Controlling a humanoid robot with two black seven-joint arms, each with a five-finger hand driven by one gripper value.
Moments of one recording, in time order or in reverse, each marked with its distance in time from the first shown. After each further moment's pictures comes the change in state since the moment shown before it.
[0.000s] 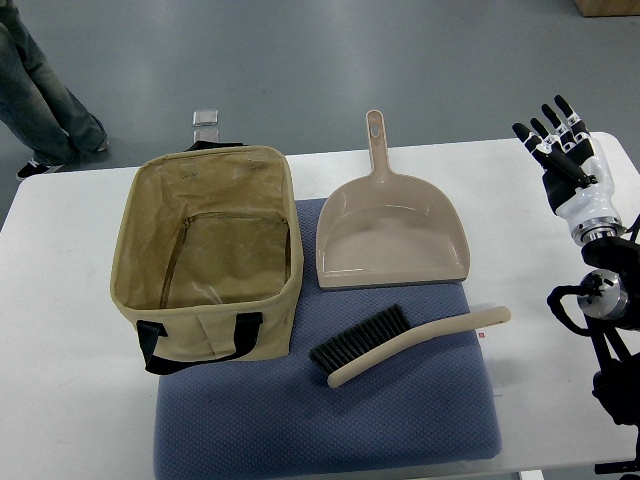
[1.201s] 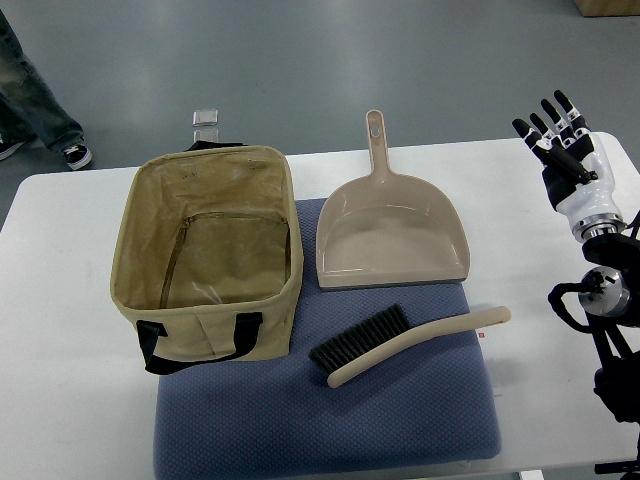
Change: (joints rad) left arm 0.001 0.000 0.002 -0.002 0.000 0.000 0.000; right arm 0.009 -0.009 -0.006 0.010 0.010 0.001 0.000
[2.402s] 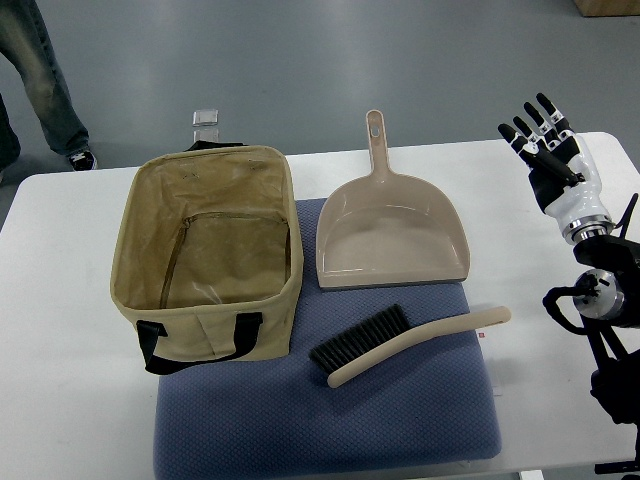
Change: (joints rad) left arm 0.000 0.000 0.000 0.000 0.000 0.000 0.000; right arm -0.001 -0.003 -0.028 -0.004 0.005 0.036 -0.010
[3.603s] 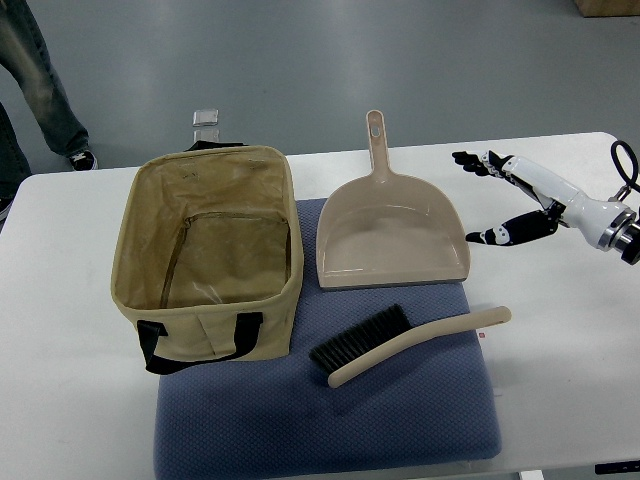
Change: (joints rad) left arm 0.000 0.000 0.000 0.000 0.000 0.000 0.000; right arm 0.061 -0.623 -0.528 0.169 -0.612 0.176 0.163
